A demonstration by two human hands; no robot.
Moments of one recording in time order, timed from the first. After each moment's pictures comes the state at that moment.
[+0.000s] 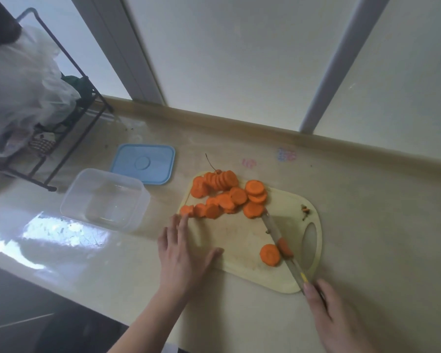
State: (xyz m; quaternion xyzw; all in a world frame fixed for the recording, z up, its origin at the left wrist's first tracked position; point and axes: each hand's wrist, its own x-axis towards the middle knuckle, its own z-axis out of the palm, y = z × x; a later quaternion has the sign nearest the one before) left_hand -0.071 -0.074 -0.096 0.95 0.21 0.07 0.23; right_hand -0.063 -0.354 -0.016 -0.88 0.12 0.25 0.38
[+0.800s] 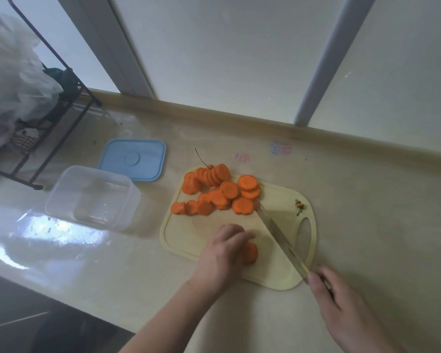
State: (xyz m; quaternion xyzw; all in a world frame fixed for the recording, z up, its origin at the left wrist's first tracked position) left_hand -0.039 -0.135 -0.082 0.92 -0.09 0.07 0.38; right_hand -0.047 -0.380 -0.013 -0.89 0.02 0.25 0.37
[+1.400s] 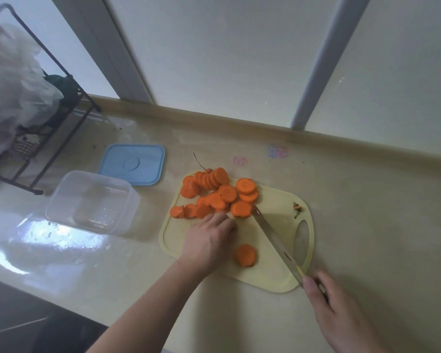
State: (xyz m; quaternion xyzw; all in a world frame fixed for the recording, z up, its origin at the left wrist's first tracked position) left_hand -0.009 -0.109 -0.080 0.97 -0.08 0.07 0.22; right_hand -0.053 -0.375 -0.010 -0.89 0.05 0.23 0.39
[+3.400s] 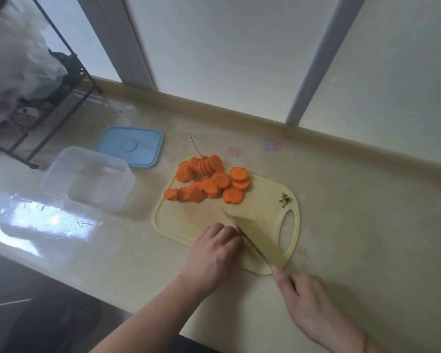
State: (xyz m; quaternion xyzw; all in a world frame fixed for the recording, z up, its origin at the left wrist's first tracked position) left_hand -0.063 -0.149 -0.093 0.95 -0.15 0.13 0.23; right_hand -0.059 -0.367 -0.011 -0.92 -0.06 0.25 0.30
